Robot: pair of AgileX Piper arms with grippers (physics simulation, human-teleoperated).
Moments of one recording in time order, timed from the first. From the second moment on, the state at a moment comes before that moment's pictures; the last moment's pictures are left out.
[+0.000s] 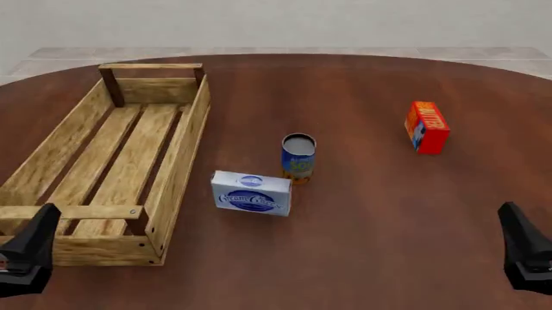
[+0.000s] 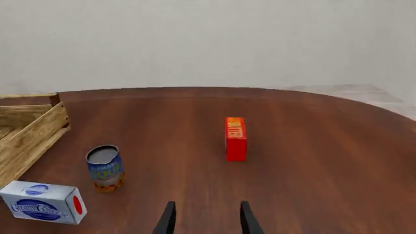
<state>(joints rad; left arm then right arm) -0.03 0.06 -0.05 0.05 -0.01 -0.02 0.06 -0.05 0.05 0.02</state>
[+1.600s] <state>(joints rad) -0.30 0.23 -0.38 0.10 0.11 -0.01 0.01 0.00 0.00 0.00</state>
